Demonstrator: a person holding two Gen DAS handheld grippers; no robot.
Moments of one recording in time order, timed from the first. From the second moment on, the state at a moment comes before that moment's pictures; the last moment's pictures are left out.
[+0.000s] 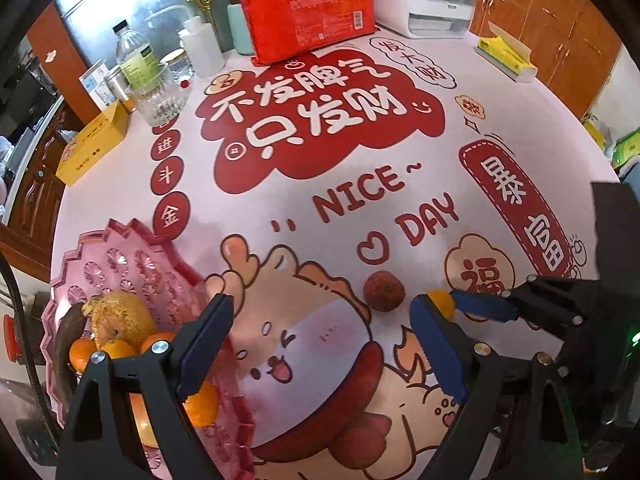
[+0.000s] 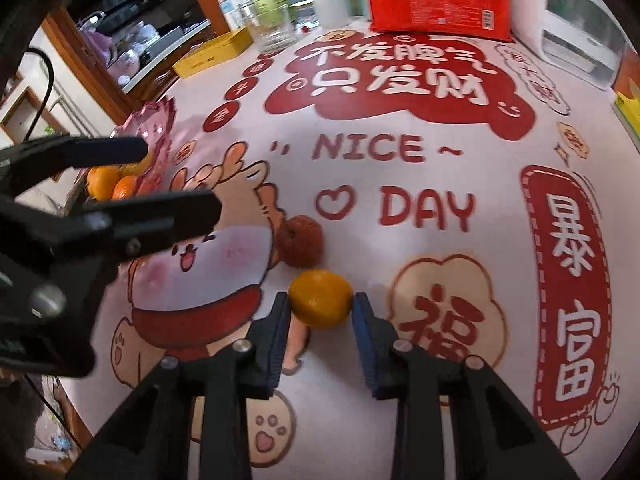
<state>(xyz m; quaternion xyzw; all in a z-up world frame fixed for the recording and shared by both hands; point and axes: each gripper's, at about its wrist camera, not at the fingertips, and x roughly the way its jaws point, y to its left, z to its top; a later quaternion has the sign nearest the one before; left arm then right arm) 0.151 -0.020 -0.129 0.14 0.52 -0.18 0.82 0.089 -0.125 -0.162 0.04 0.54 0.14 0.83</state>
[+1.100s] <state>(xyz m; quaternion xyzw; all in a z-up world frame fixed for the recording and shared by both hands) 0.160 -0.056 -0.193 0.08 0.60 -0.16 0.78 0.068 -0.181 -0.148 0.05 0.52 0.08 0.85</state>
